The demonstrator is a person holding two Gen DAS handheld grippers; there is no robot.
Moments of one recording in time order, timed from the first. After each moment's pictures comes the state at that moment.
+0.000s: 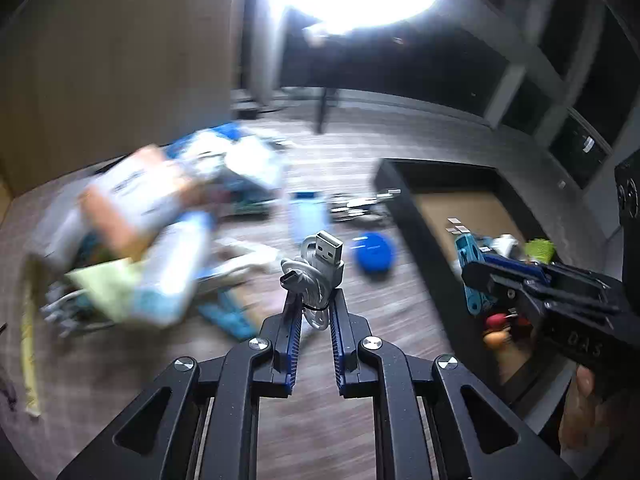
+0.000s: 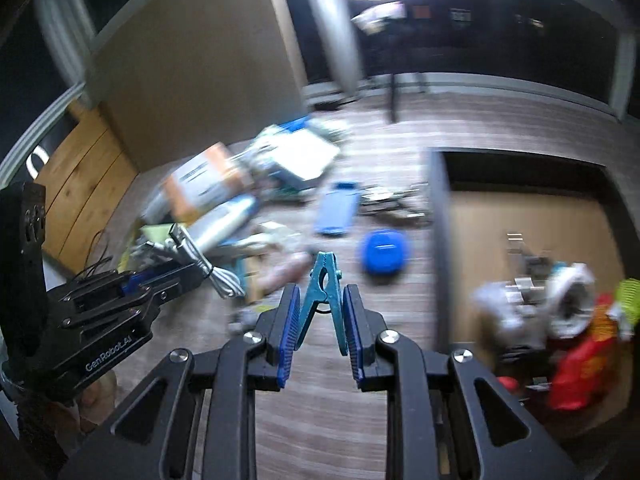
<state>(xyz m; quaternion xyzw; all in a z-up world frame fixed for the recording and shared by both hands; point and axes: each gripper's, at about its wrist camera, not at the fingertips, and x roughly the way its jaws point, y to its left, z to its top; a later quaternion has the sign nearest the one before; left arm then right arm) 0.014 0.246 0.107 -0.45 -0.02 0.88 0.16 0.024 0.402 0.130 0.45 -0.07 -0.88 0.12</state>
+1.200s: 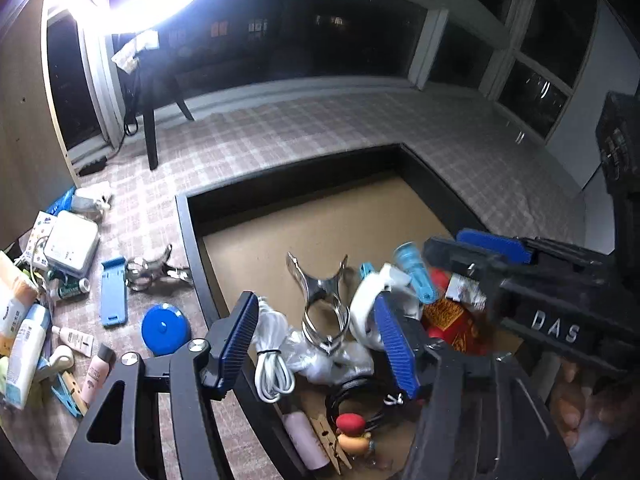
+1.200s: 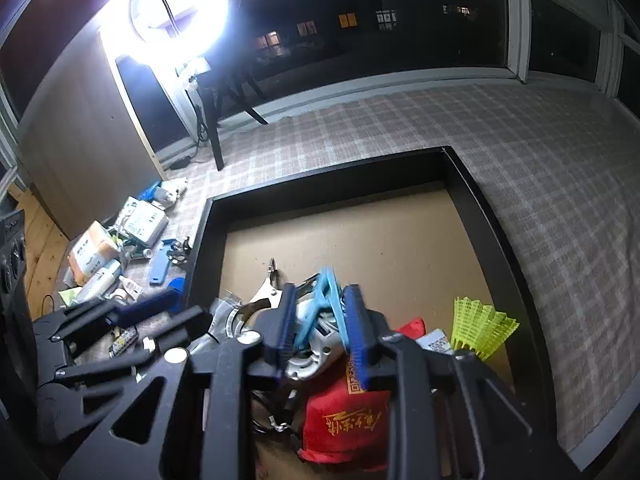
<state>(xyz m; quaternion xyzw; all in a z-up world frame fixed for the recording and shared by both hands) -0.010 0.442 0.113 -0.45 0.04 0.86 0.24 0.007 0.591 0.128 0.44 -0.12 -0.89 0.00</state>
